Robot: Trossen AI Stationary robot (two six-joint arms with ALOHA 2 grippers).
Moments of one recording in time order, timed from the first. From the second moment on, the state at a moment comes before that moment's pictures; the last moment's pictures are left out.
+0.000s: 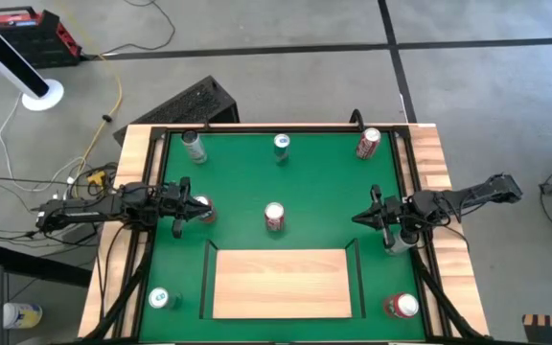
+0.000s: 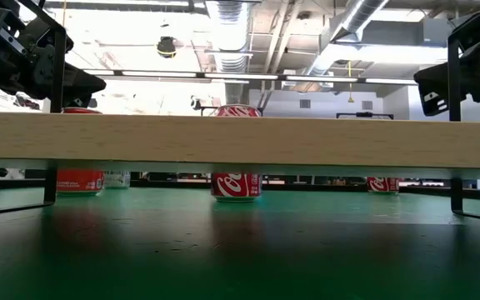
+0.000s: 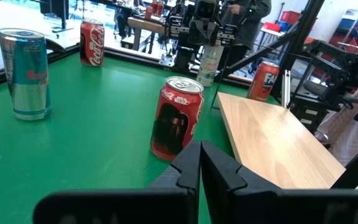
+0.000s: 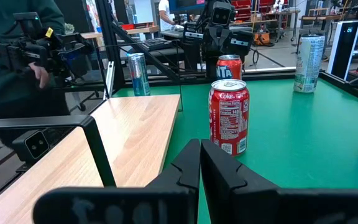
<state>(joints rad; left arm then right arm) 0.08 0.03 0.03 -0.01 0.06 -0.25 0.25 0.11 0.01 0.05 0.16 0.11</state>
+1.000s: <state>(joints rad) 0.08 0.03 0.03 0.06 0.04 -0.64 0.26 0.11 0.01 0.05 0.16 0.11</state>
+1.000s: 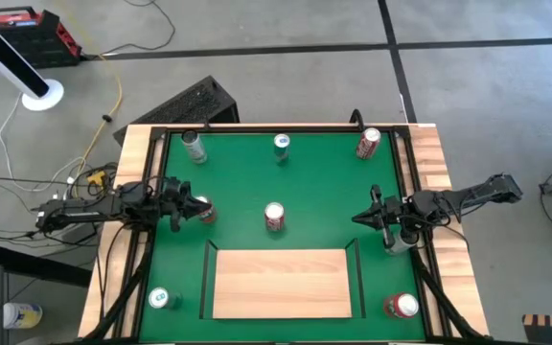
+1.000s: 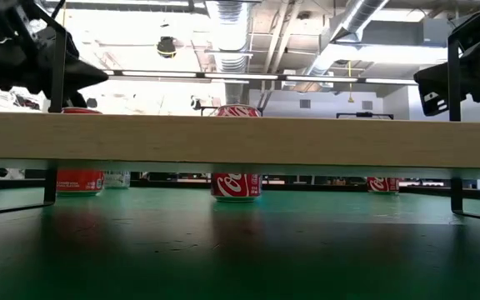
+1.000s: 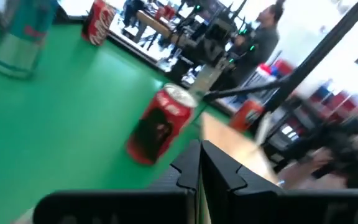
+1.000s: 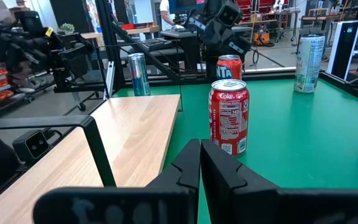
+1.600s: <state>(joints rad) 0.08 0.17 0.19 0.35 -0.21 -0.48 0.24 0.11 0.03 0.31 0.30 0.10</state>
